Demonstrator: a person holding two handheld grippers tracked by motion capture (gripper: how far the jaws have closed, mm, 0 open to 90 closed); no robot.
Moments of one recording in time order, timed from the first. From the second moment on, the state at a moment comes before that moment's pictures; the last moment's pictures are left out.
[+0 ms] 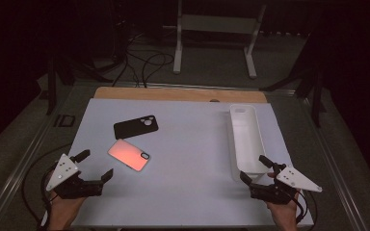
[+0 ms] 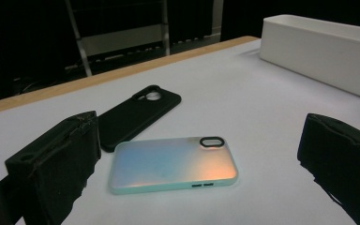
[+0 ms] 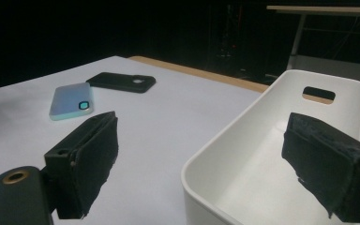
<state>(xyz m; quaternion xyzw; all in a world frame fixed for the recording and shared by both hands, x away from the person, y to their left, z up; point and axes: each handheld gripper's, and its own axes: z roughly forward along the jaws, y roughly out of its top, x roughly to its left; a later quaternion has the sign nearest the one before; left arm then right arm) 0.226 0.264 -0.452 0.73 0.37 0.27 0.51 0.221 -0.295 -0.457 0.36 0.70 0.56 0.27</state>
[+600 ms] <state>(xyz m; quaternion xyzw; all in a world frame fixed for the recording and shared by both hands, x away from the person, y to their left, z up) 0.227 0.265 -0.452 0.73 0.38 0.27 0.50 0.222 -0.294 -0.459 0.36 0.70 0.56 0.28</state>
